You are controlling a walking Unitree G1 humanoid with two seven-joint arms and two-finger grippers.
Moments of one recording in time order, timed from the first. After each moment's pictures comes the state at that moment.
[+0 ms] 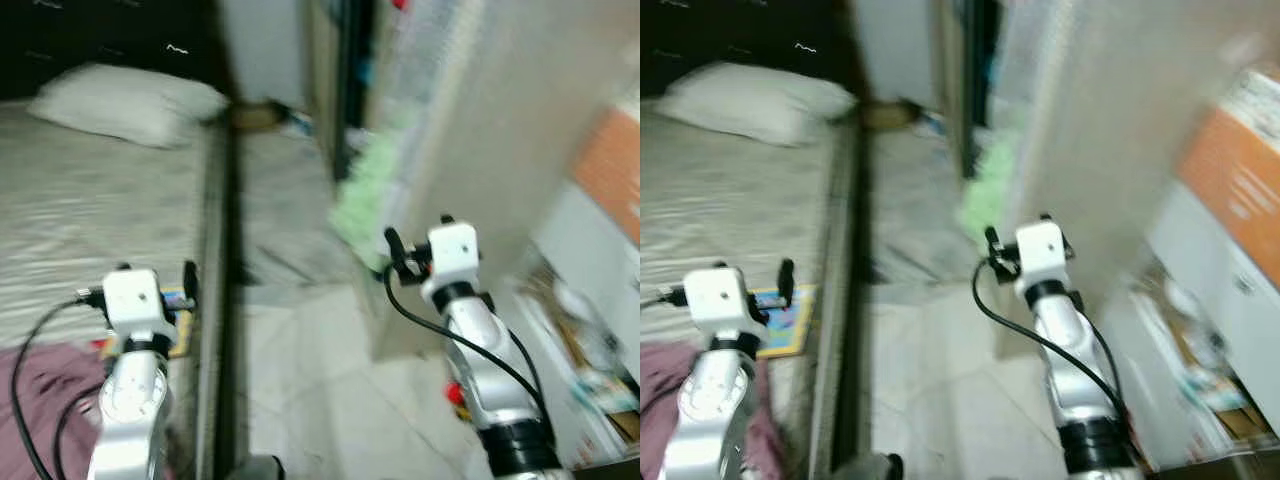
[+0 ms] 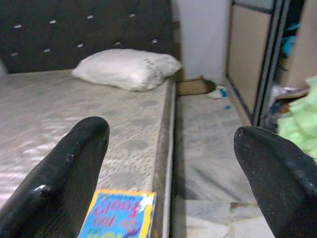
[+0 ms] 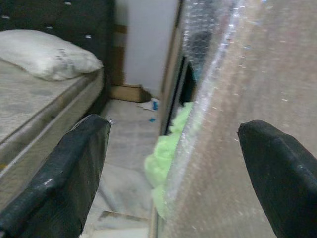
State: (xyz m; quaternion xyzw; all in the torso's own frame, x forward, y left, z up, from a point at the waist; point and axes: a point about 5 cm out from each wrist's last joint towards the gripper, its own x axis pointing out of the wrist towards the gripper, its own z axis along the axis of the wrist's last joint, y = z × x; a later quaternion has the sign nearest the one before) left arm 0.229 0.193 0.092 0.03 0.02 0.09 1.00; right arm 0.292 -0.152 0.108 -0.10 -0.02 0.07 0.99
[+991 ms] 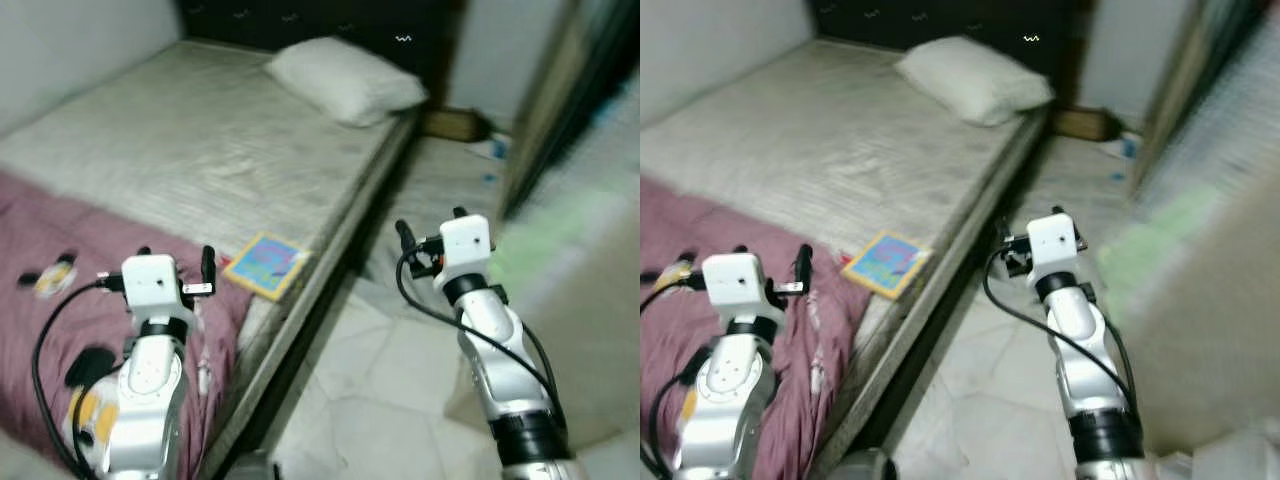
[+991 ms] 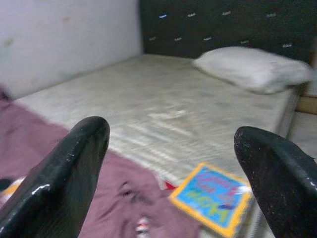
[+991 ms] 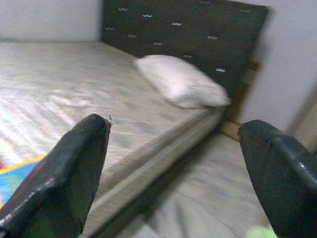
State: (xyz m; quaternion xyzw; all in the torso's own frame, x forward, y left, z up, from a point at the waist) left arm 0.243 0.185 0.105 0.03 -0.01 0.07 1.00; right arm 0.298 -0.152 0.115 -0.10 -0.03 0.08 0.99
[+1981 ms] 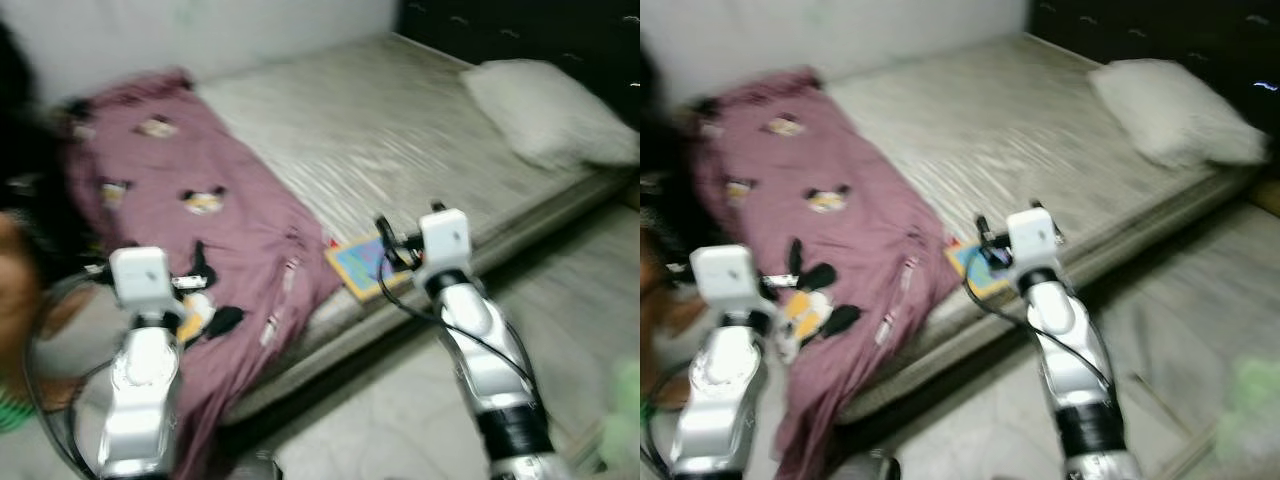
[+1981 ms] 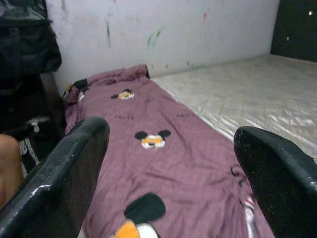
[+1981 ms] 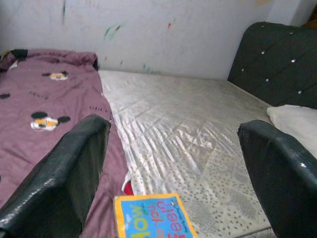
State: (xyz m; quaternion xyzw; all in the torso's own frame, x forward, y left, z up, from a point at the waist) left arm 0.250 0.180 0.106 0.02 -0.01 0.07 1.00; right arm 0.300 -0.146 0.118 -0.10 -0.04 0.09 0.99
